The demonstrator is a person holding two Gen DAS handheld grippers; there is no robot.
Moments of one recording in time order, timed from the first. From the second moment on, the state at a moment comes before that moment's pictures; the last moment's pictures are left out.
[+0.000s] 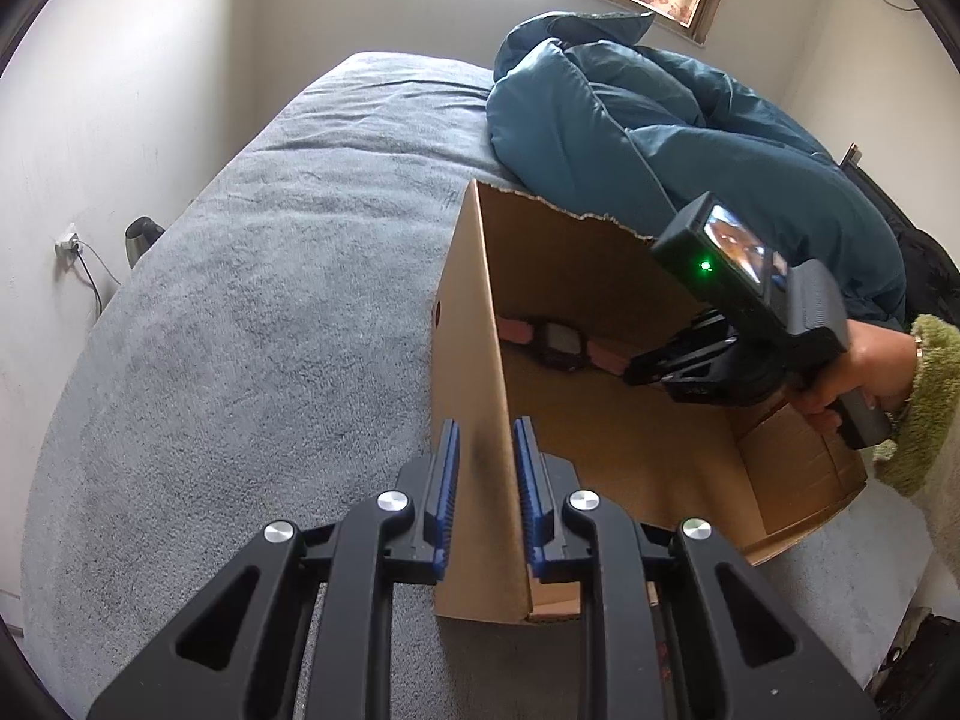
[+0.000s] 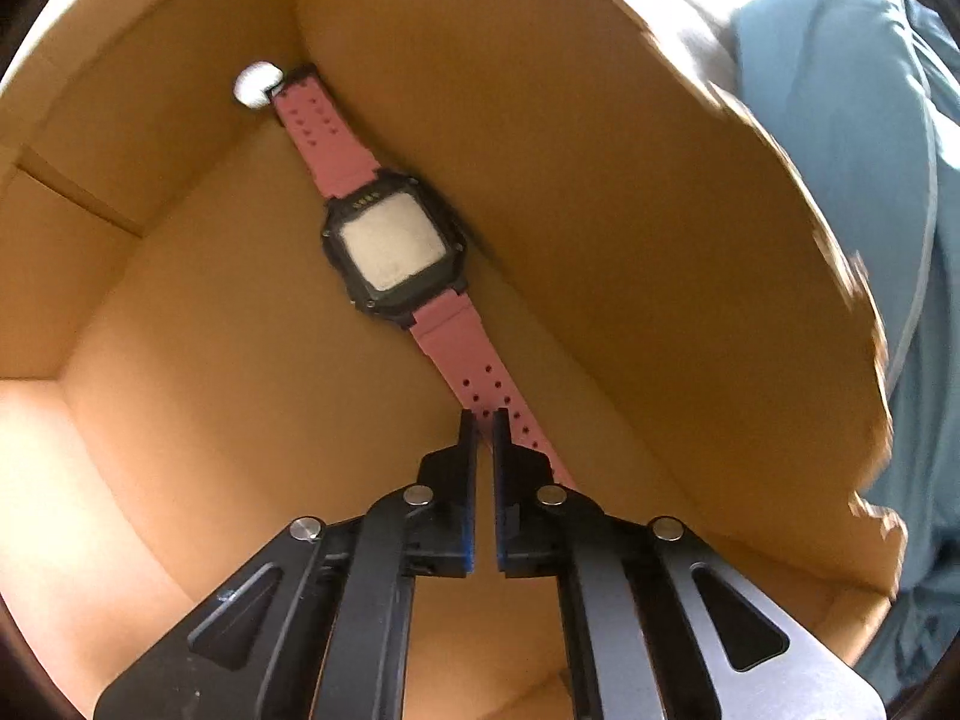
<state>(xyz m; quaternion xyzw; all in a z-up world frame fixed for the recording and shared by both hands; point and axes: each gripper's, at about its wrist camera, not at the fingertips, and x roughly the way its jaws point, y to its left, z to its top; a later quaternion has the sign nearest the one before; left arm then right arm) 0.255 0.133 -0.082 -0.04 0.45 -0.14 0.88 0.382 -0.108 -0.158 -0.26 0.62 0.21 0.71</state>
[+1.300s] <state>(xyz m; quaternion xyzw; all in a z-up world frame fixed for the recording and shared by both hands) 0.036 0.054 -0.140 0.08 0.41 -0.27 0.87 0.029 -0.236 -0.110 0.13 0.42 0.12 0.89</state>
